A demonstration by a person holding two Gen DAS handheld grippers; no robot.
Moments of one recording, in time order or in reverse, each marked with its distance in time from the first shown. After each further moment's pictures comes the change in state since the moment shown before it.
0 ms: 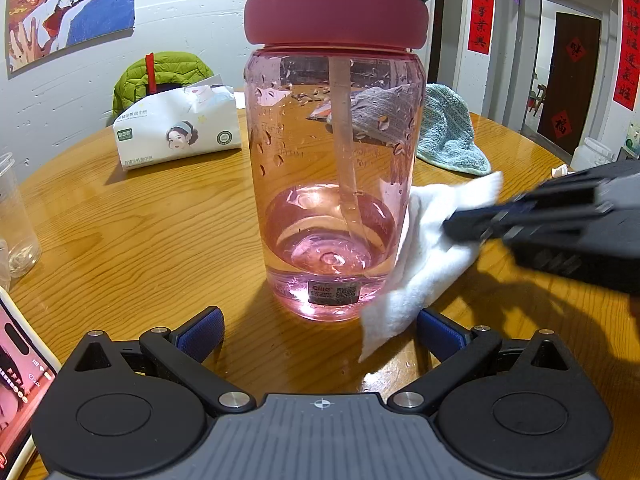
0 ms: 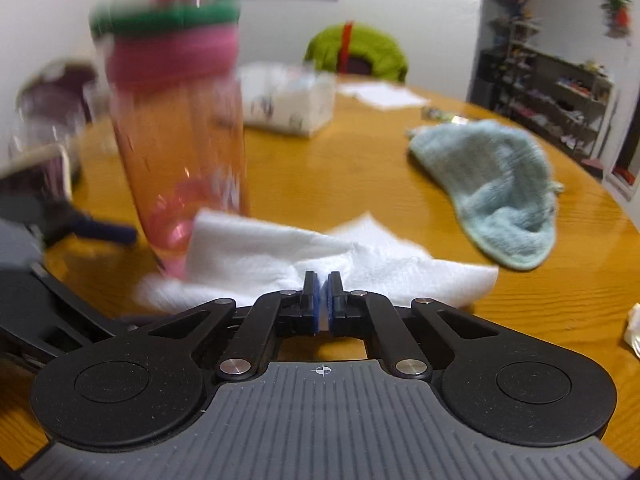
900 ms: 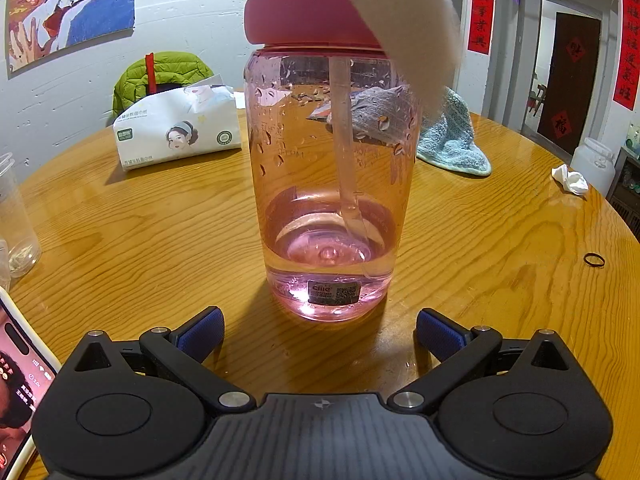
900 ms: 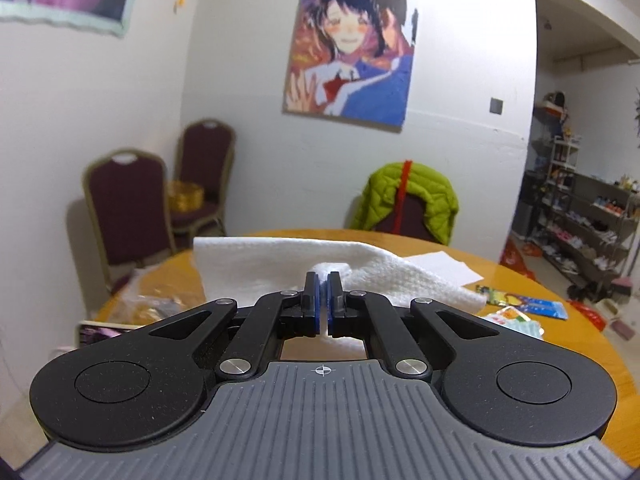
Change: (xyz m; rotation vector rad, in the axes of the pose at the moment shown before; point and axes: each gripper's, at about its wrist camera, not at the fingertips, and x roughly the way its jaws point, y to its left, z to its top) left arm -0.001 -0.003 0.000 0.000 0.000 0.000; right arm -0.087 0.092 0.120 -0.162 -0.309 0.097
